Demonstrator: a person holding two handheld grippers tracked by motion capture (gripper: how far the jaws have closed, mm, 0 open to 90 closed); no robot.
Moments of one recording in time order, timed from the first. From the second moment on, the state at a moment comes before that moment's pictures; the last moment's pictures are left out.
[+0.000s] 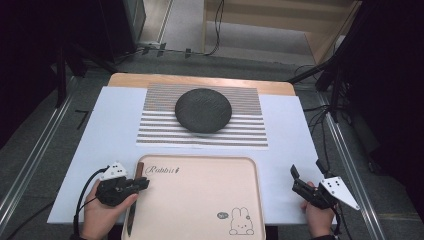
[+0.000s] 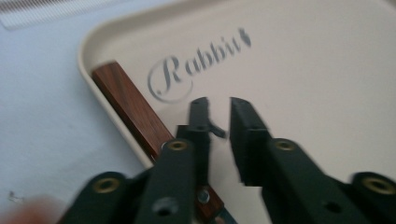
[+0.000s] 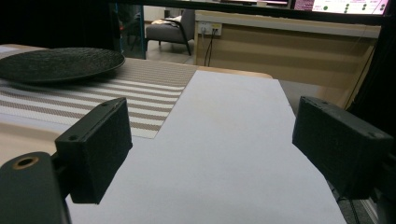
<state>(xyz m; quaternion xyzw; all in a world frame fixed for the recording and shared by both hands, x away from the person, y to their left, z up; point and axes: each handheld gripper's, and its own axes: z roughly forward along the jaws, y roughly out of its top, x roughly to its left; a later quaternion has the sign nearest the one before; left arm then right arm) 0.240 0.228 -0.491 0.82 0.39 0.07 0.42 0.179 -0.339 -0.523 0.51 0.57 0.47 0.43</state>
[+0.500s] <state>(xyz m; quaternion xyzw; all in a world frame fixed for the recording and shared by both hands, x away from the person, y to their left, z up) 0.234 0.238 -0.477 0.77 0.38 0.10 0.50 0.179 -0.340 -0.523 0.51 0.57 0.47 0.43</state>
